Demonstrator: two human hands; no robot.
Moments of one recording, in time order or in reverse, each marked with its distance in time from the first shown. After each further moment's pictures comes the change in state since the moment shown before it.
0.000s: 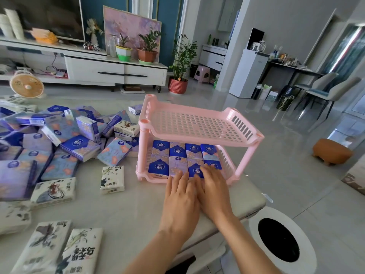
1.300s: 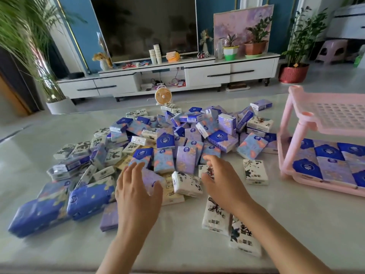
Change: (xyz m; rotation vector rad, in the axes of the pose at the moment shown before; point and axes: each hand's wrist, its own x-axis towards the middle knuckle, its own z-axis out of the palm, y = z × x) left_hand -0.102 -0.170 -0.269 0.302 0.208 -0.835; right_hand -0.027 -0.259 0.053 0.549 -0.417 -0.351
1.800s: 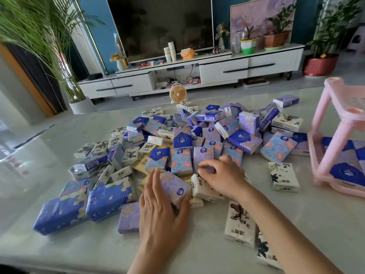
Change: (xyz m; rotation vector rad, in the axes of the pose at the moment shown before) left_hand -0.015 -0.030 0.025 0.111 -0.013 0.180; right_hand 0.045 -0.015 0.024 -0.072 -0.246 0.158
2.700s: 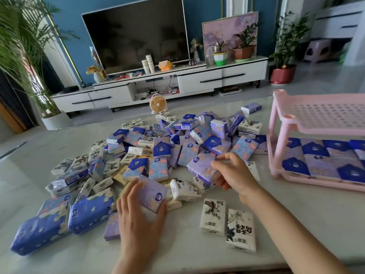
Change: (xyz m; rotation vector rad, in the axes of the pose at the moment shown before) left_hand -0.004 0.003 -0.014 -0.219 0.216 0.081; right_hand -0.050 0.017 -0.052 0.810 0.197 0.251
